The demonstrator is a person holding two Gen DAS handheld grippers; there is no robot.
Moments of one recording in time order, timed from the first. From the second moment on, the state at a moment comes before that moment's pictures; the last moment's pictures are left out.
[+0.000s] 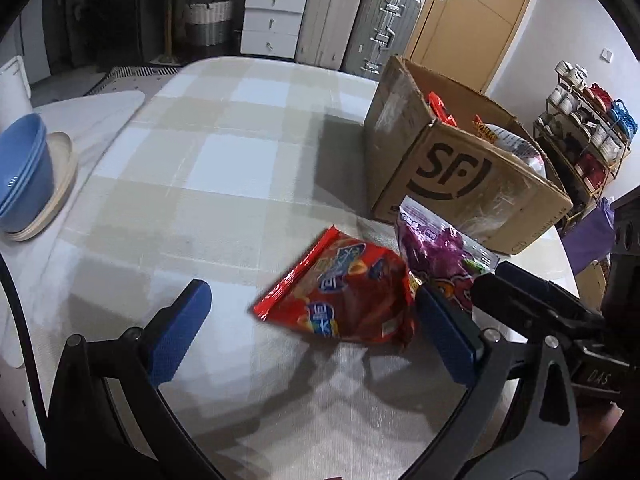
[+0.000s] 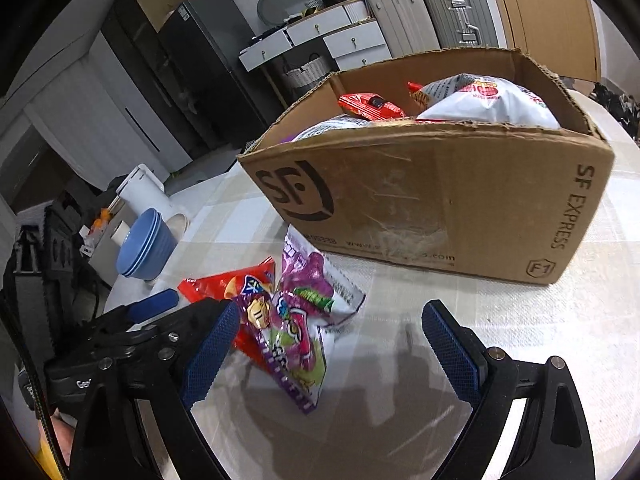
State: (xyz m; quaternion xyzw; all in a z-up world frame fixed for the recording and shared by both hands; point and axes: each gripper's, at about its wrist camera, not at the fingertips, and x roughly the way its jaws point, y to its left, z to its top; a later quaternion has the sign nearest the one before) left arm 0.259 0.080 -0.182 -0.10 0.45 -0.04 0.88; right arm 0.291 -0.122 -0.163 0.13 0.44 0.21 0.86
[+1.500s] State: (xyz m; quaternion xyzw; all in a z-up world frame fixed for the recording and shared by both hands) left arm 0.245 0.127 -0.204 -0.17 0.44 -0.12 0.87; right arm 0.294 -0.098 -0.187 0.14 0.45 0.20 0.86
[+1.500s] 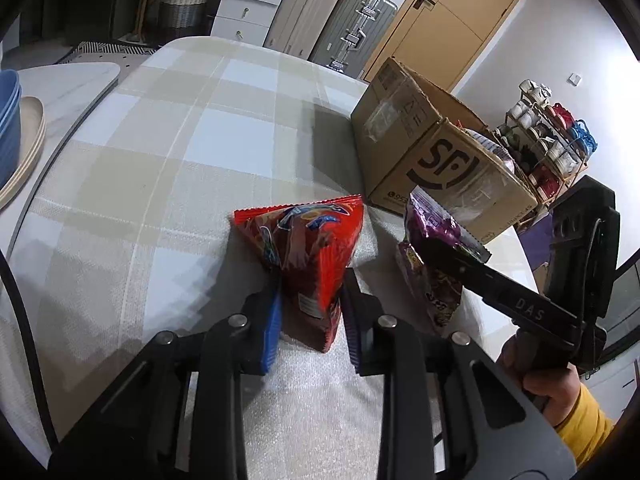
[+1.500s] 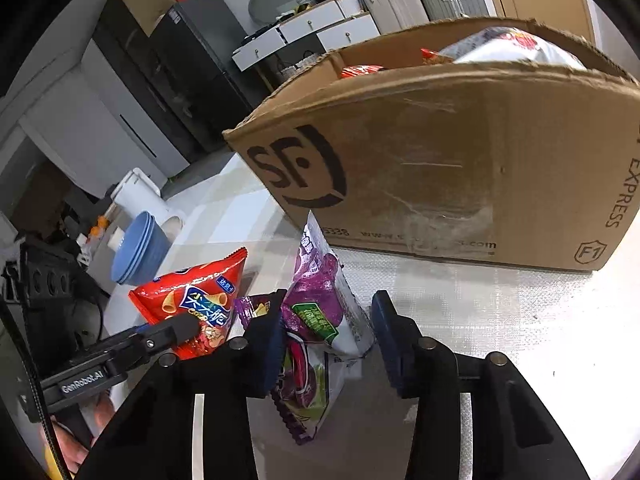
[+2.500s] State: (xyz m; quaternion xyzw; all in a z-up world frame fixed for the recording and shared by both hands) left arm 0.152 0.080 -0.146 -0.11 0.41 -0.09 0.90; right arm 0.188 -0.173 -0.124 0.19 0.40 0.21 0.87
